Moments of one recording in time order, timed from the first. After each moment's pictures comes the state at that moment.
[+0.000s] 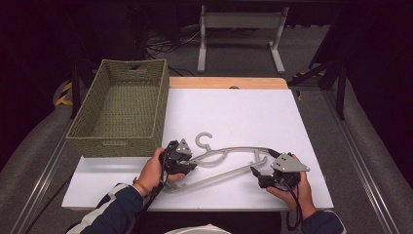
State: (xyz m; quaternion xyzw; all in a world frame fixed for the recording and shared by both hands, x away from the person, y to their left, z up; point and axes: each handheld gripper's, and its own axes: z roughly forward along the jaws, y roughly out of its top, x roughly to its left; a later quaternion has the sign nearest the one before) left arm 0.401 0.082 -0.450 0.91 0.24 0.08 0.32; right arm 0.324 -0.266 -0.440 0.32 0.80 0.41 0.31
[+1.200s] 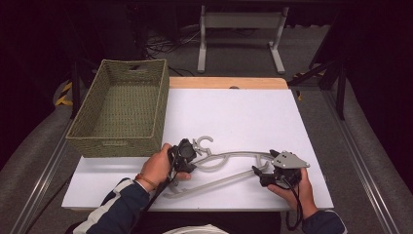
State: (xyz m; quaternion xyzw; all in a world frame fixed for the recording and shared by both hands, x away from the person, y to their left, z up) left arm 0.403 0.057 -0.432 0.96 0.20 0.08 0.18; right arm 0.329 -0.270 -0.439 0.35 0.80 0.39 0.30
